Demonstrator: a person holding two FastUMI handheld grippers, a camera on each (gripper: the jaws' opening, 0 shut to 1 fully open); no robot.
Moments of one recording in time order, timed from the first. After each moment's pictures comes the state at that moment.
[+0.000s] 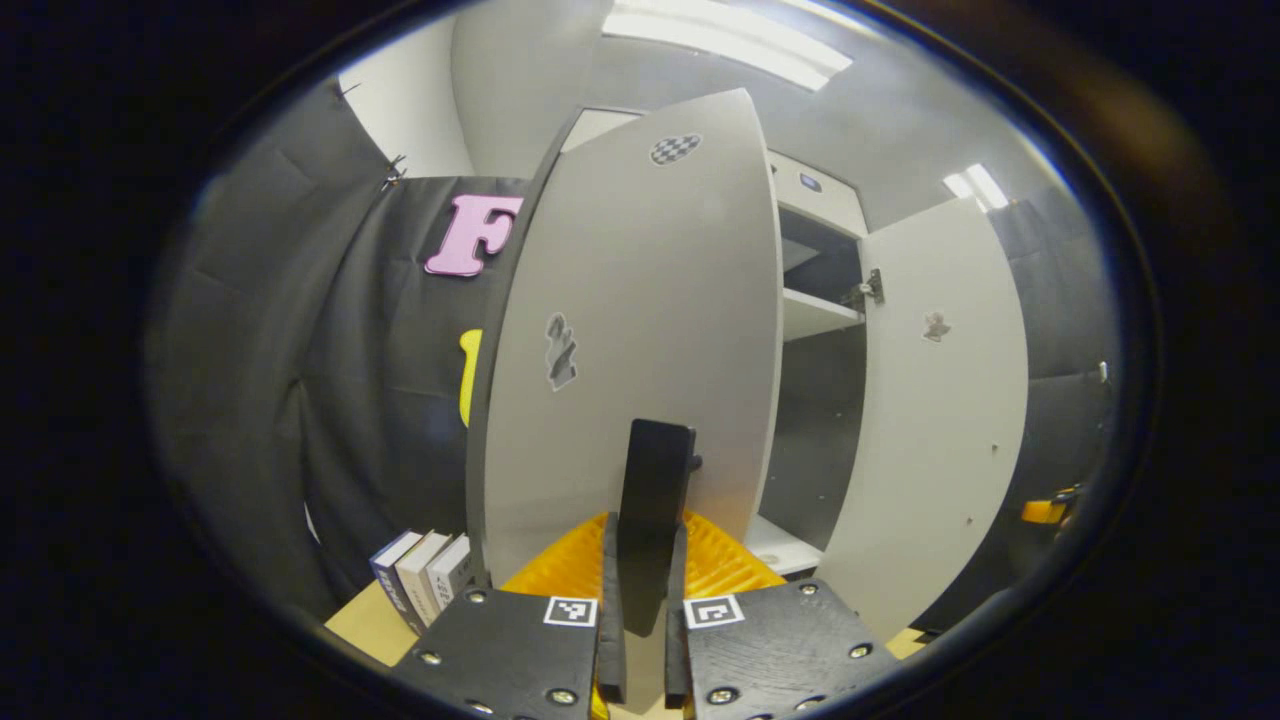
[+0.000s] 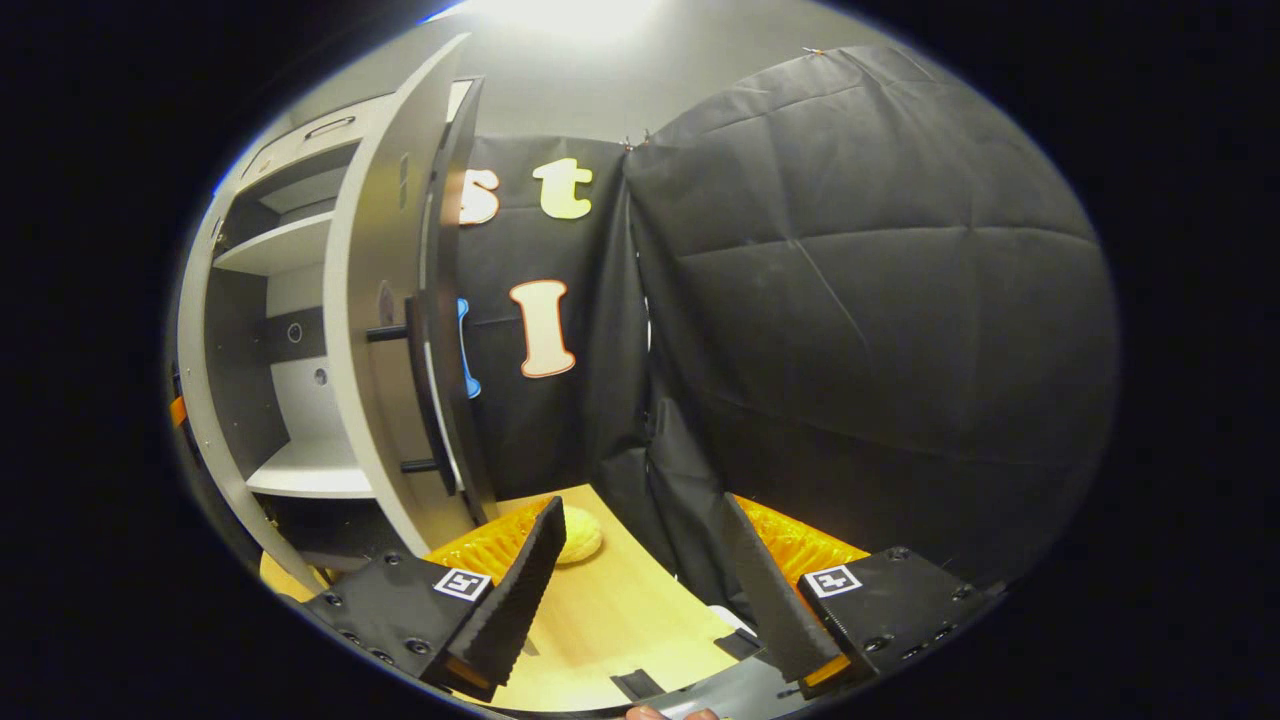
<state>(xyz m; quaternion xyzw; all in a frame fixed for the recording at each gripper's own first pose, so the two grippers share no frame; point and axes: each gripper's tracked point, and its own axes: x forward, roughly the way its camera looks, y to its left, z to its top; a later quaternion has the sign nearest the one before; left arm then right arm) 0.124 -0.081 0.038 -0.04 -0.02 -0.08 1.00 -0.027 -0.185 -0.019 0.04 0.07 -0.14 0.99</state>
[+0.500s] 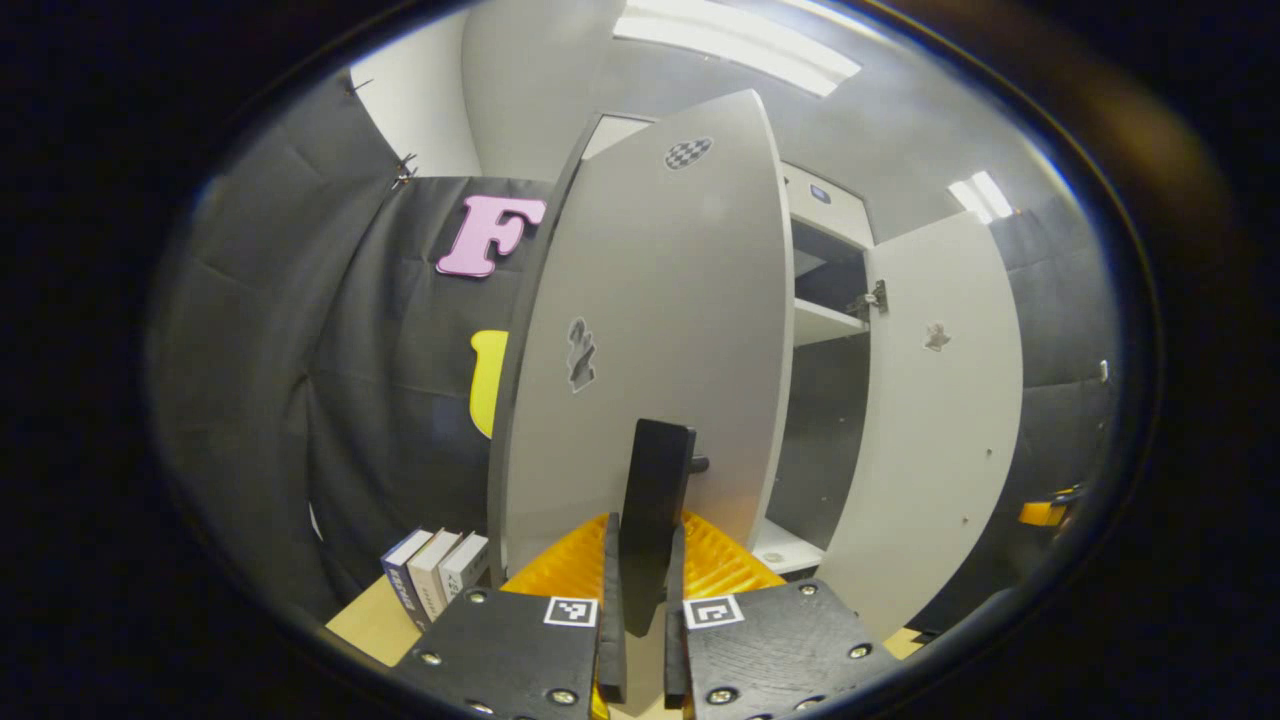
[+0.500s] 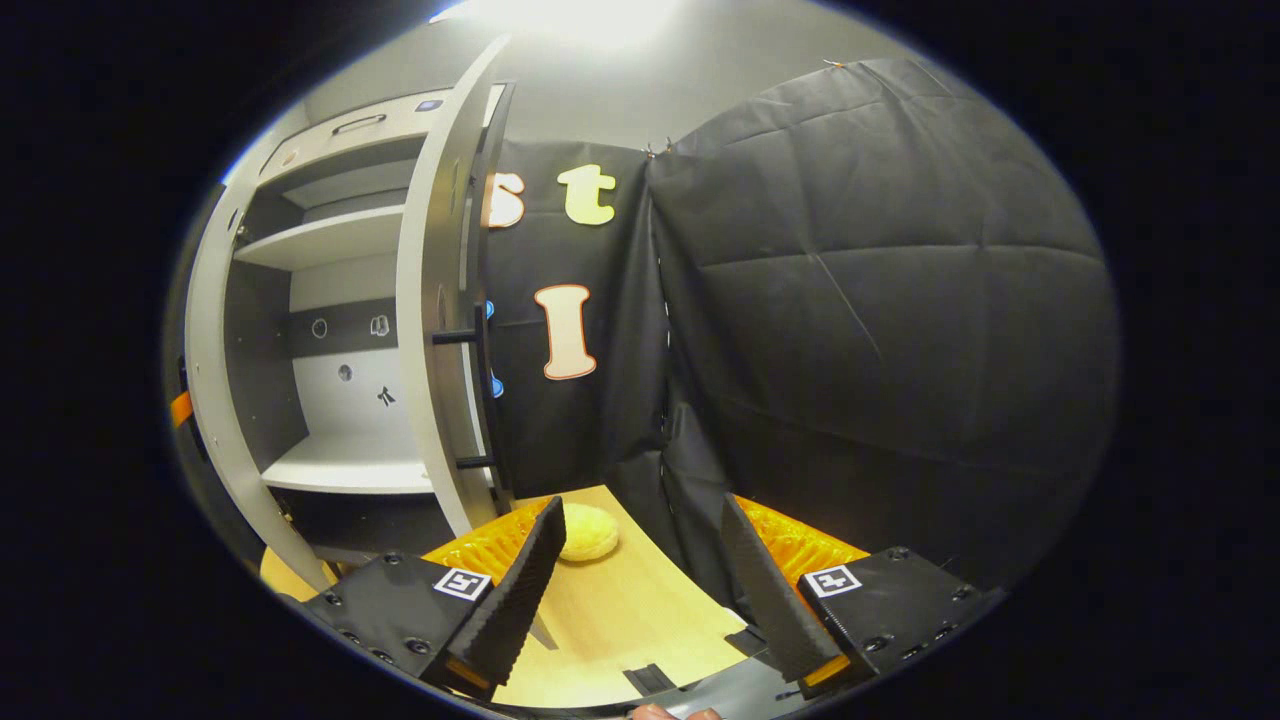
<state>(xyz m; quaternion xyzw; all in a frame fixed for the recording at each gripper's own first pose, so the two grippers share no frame) 0.111 -0.060 0.039 -0.04 -0.02 -0.08 1.00 -0.043 -0.163 -0.002 0.03 0.06 -0.14 0.99</state>
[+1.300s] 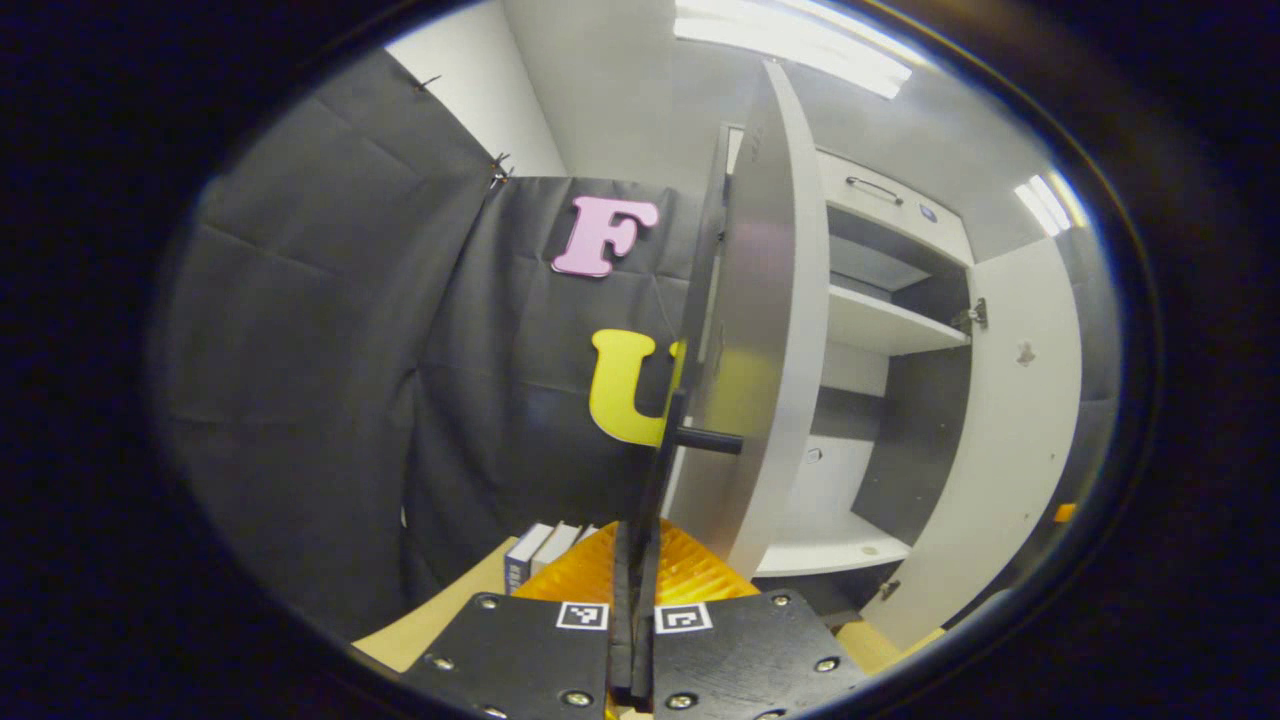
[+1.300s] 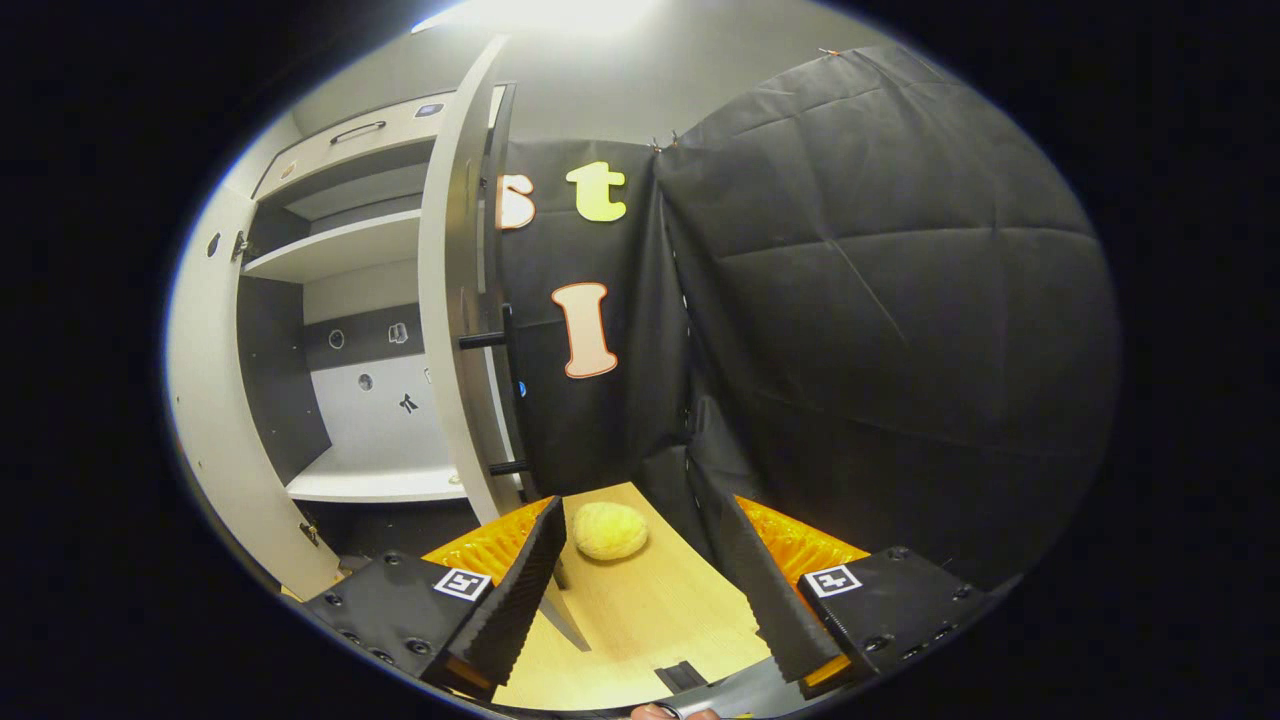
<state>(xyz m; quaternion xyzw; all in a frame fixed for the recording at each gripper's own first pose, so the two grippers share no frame) 0.084 0.080 0.028 -0.06 0.01 0.02 1.00 -0.029 -0.137 -0.006 0.05 0.07 -0.11 0.99</state>
